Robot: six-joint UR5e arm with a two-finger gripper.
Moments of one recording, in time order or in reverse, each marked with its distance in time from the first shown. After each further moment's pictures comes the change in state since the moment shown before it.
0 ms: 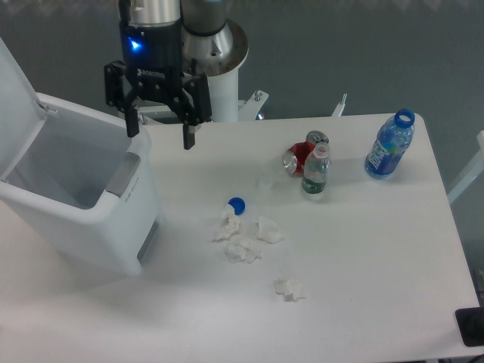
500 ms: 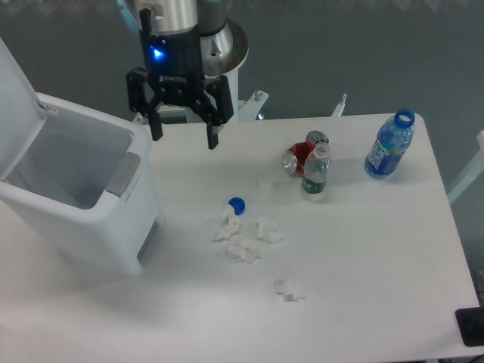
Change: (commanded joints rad) arm 0.009 -0.008 -0.038 0.005 0.178 -0.003
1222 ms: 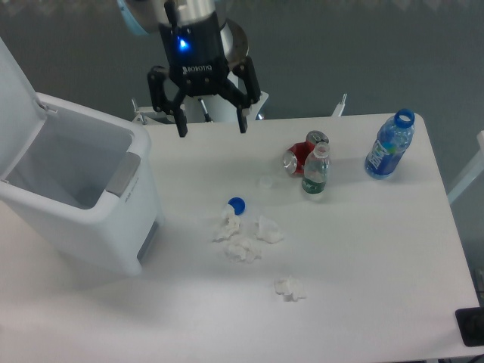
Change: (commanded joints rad) arm 0.017 0.064 0.075 0.008 -0.092 -0.345
